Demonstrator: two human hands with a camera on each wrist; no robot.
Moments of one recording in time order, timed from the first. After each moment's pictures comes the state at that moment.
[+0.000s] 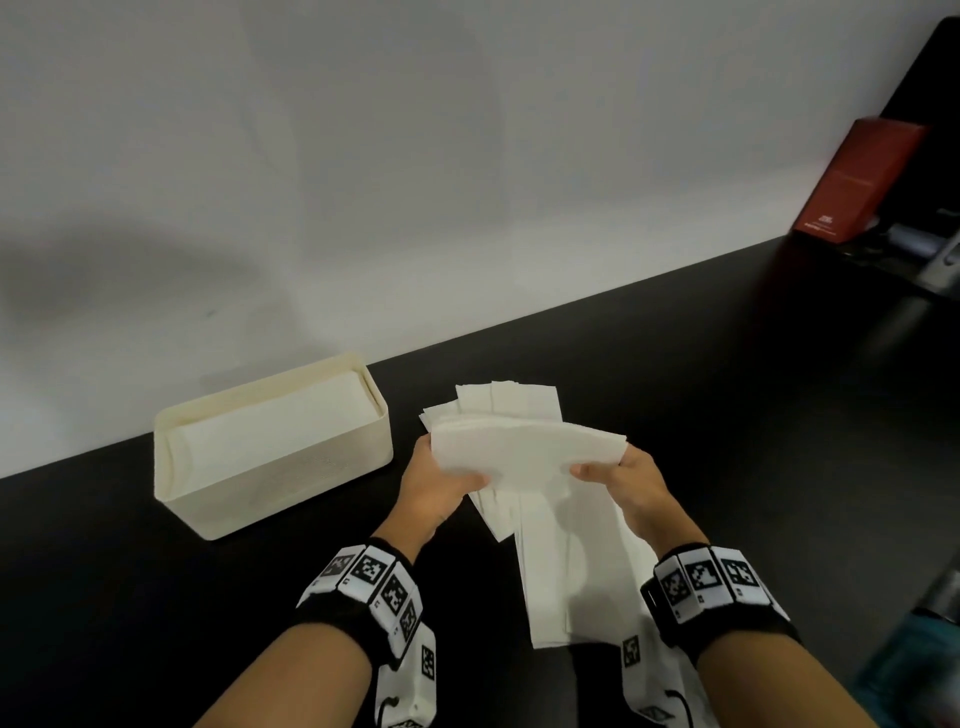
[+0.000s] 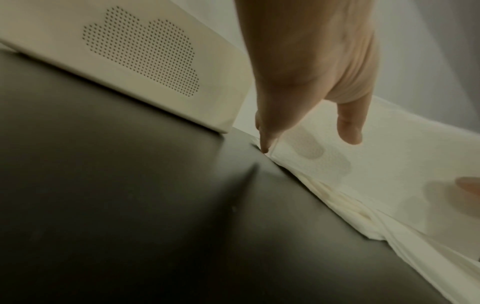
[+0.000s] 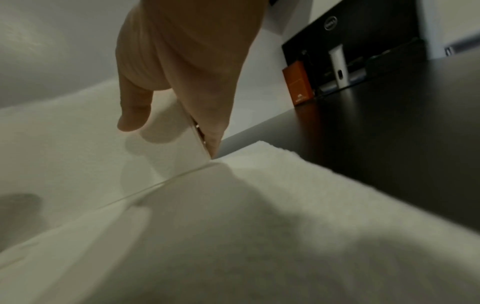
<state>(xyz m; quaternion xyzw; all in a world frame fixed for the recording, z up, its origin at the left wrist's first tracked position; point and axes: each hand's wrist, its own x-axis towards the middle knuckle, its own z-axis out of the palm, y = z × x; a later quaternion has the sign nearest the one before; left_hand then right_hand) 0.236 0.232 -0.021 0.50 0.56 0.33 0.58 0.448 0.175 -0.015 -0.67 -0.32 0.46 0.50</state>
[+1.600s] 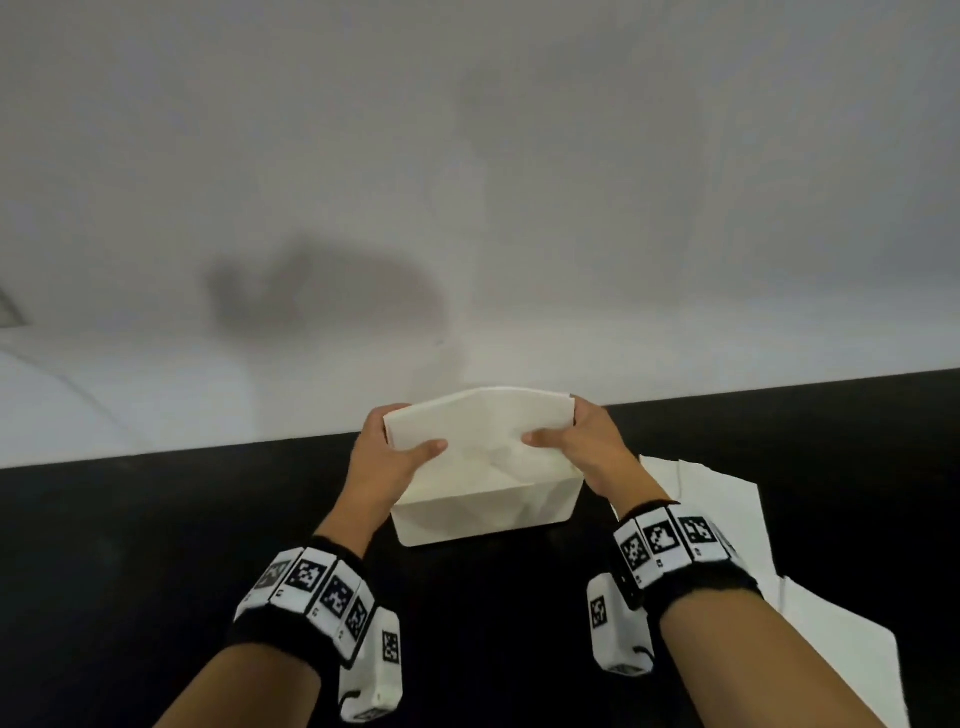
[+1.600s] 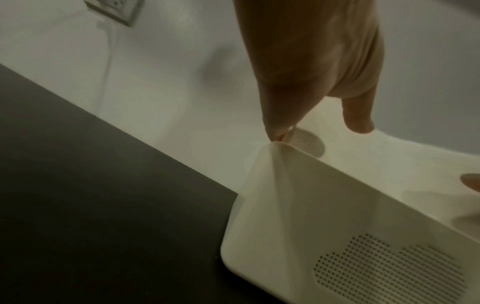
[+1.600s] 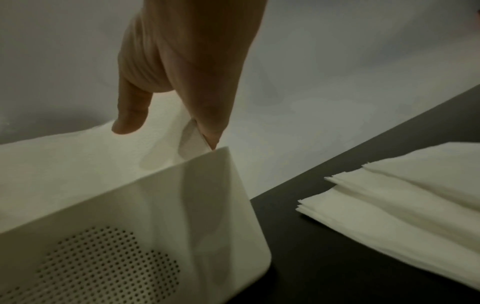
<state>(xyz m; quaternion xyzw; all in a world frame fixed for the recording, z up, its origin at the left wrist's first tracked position) 0.020 0.258 0.053 0.43 0.63 0.52 0.39 0.230 0.308 0.059 -0.57 -0.51 0.52 0.39</state>
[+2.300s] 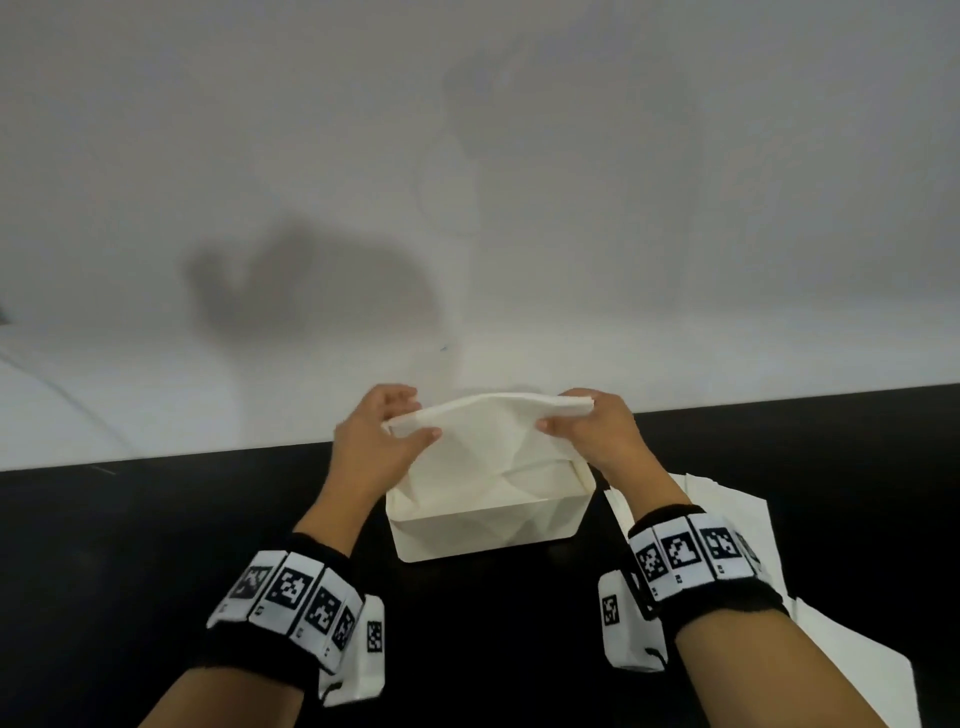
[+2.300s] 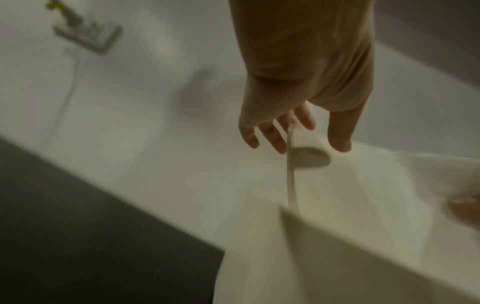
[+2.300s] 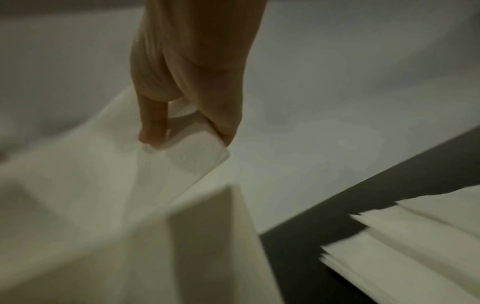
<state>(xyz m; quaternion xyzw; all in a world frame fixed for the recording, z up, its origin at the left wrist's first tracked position) 0.007 0.271 0.075 0.53 0.68 0.45 0.25 0.231 0.320 0.080 -0.60 -0.56 0.44 0.37</state>
